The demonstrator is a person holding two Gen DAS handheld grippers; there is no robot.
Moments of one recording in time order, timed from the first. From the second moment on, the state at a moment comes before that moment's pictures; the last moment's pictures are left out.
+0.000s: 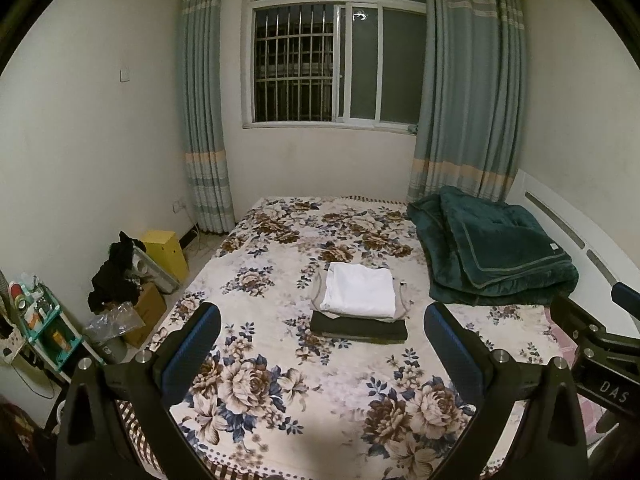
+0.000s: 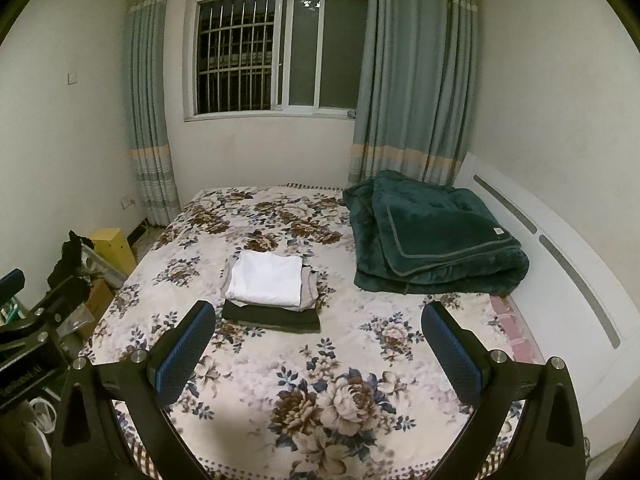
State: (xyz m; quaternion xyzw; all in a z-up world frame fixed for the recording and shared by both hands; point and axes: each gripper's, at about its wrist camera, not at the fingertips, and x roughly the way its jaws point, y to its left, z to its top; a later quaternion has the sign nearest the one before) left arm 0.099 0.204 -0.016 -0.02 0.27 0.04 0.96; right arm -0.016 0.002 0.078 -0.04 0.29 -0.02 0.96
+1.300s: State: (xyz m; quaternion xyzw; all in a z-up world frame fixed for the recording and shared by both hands) left arm 0.087 0.195 -0.014 -0.03 0.26 0.04 0.96; right arm -0.020 0.004 0.070 -0.03 0.28 -0.02 0.96
